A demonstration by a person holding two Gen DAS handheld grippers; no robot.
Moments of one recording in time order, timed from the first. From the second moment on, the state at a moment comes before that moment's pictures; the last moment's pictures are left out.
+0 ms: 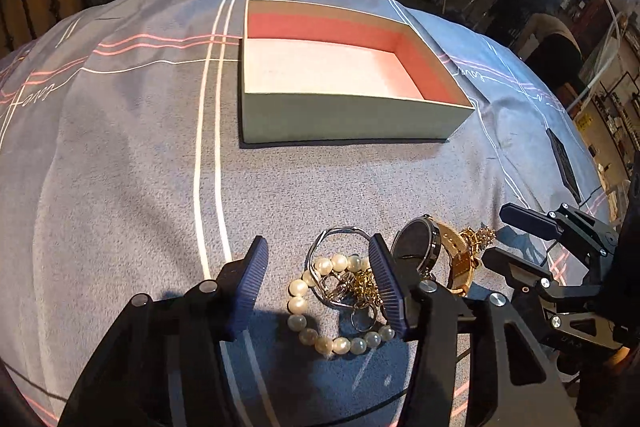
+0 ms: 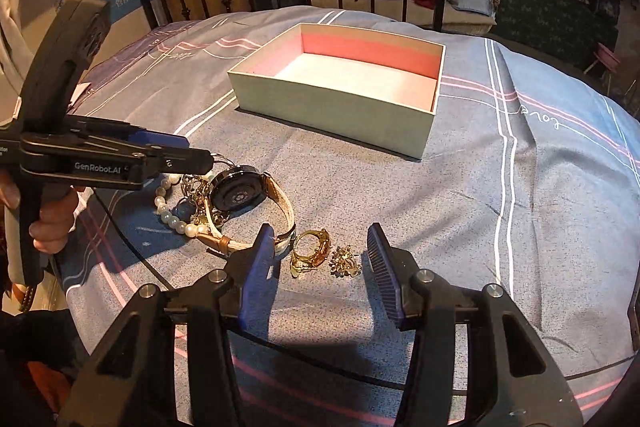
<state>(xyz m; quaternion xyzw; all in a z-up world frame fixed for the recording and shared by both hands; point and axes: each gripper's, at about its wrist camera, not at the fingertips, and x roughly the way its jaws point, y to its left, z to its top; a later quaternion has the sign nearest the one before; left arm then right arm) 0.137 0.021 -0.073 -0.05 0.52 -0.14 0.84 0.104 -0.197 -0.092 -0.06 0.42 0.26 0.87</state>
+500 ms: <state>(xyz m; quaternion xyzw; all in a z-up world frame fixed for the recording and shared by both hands) 0.151 0.022 -0.072 -0.06 0.52 -0.21 0.83 0.109 -0.204 -0.103 -0.03 0.43 0.27 0.86</state>
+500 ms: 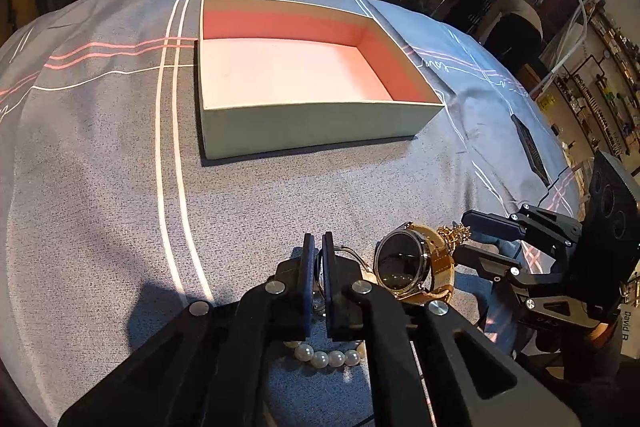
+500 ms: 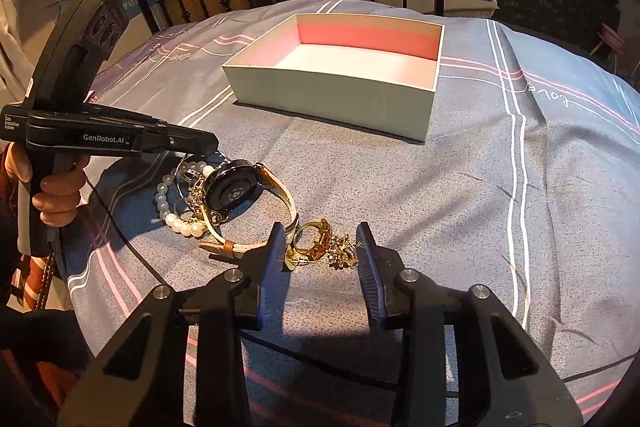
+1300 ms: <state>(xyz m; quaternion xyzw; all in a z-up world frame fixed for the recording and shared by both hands) 0.138 0.021 -0.020 -0.10 0.46 -0.21 0.86 0.101 -0.206 -0.102 -0.06 0.42 0.27 0.87</state>
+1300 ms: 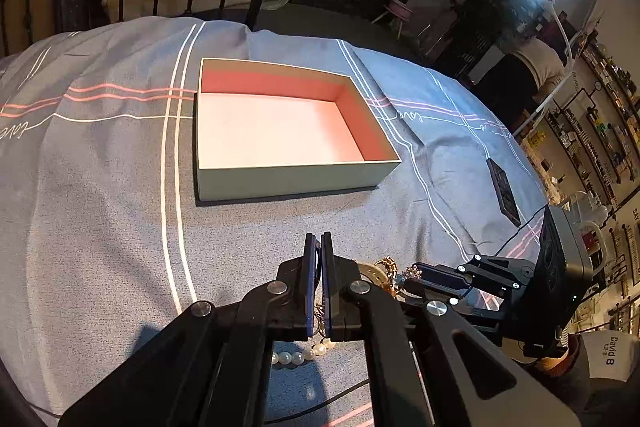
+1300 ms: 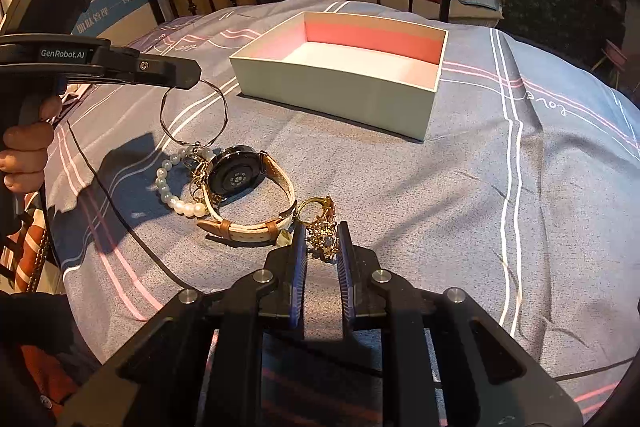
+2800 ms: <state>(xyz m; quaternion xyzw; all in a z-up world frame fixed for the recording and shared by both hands) 0.292 -0.009 -0.023 -0.07 0.47 -0.12 0.87 0.283 -0.163 -0.072 -0.04 0.41 0.22 0.89</state>
